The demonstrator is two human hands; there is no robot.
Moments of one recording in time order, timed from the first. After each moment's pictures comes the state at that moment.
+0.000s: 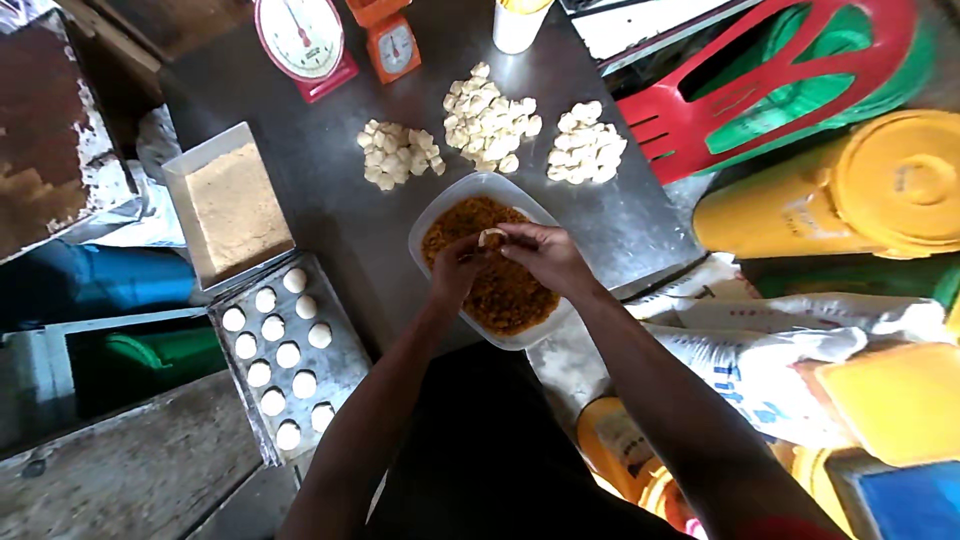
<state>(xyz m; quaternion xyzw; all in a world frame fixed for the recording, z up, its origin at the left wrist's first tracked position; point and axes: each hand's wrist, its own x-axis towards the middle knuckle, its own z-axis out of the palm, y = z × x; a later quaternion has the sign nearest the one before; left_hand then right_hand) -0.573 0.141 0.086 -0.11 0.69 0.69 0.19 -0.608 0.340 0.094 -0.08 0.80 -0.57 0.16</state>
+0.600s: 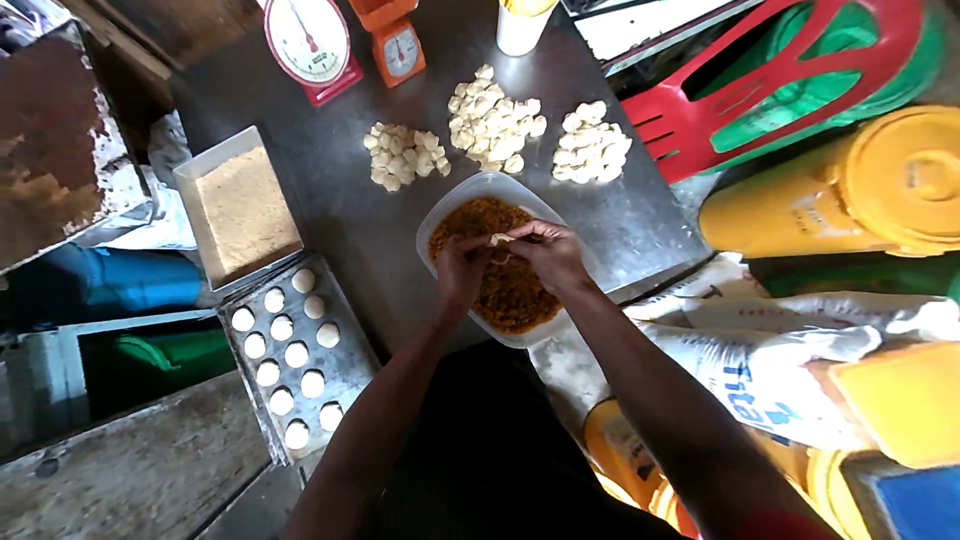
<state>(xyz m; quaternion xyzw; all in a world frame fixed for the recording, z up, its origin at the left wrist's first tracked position) -0.571 0.146 0.085 -0.11 0.77 0.62 0.10 -0.599 0.322 0.081 0.05 0.73 -0.67 0.13</state>
